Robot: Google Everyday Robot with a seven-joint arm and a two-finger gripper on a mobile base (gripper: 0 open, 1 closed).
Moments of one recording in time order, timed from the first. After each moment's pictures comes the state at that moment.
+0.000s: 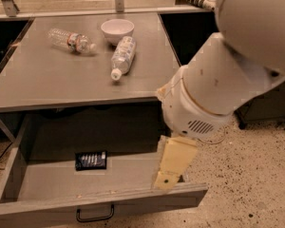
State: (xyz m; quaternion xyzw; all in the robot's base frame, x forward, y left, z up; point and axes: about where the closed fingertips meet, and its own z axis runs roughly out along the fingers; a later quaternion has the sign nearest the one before) arm 0.366 -0.034 0.915 -0.67 0.71 0.08 0.20
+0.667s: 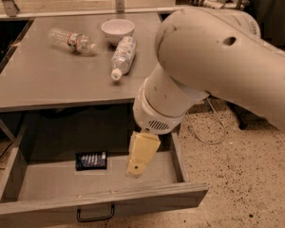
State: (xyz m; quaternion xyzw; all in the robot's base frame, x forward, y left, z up) arm 0.420 0.010 0.862 -0.67 0.71 0.06 0.21
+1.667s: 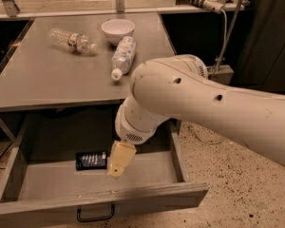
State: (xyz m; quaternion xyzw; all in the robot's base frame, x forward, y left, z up) arm 0.453 0.059 0.789 -0.66 0.71 0.08 0.24
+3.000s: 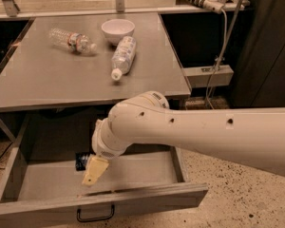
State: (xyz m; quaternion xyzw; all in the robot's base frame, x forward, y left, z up) arm 0.470 0.137 0.713 -0.65 0.69 0.13 0.29
